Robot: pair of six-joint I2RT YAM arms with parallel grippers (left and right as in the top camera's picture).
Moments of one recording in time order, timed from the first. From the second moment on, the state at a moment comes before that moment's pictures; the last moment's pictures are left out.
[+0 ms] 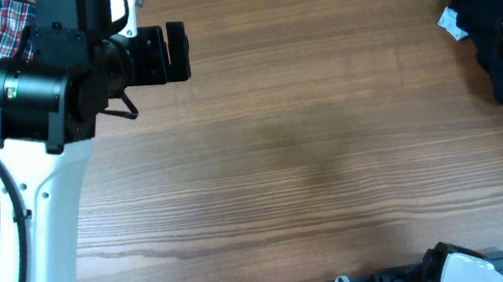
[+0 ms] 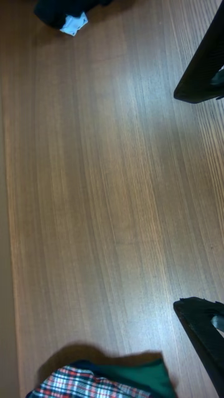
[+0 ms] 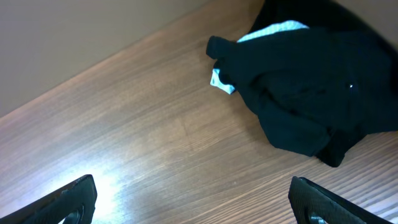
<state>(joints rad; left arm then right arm) -0.30 1.57 2.01 -1.29 0.03 -0.17 -0.44 1.24 1.67 -1.23 -0.15 0.13</state>
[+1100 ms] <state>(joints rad) -0.12 1.16 1.20 -0.22 0.33 0.11 -0.44 1.47 1.67 -1.22 -0.15 0.13</state>
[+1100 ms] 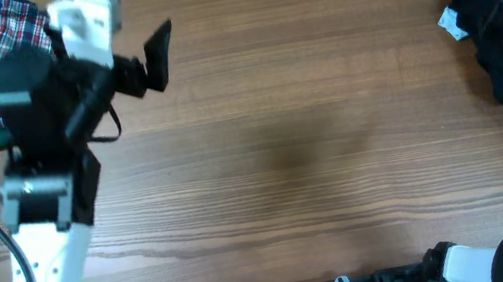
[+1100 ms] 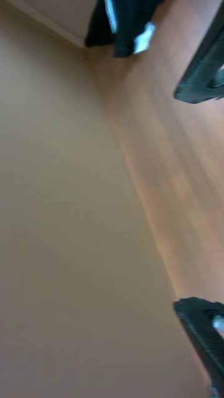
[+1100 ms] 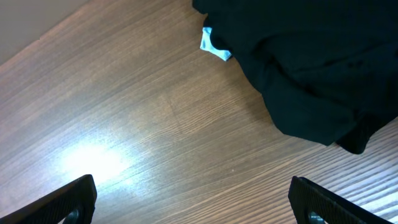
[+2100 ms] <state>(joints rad) 0.16 0.19 0.06 0.25 0.31 -0.21 -0.44 1.47 1.67 -1.22 -0.15 0.13</state>
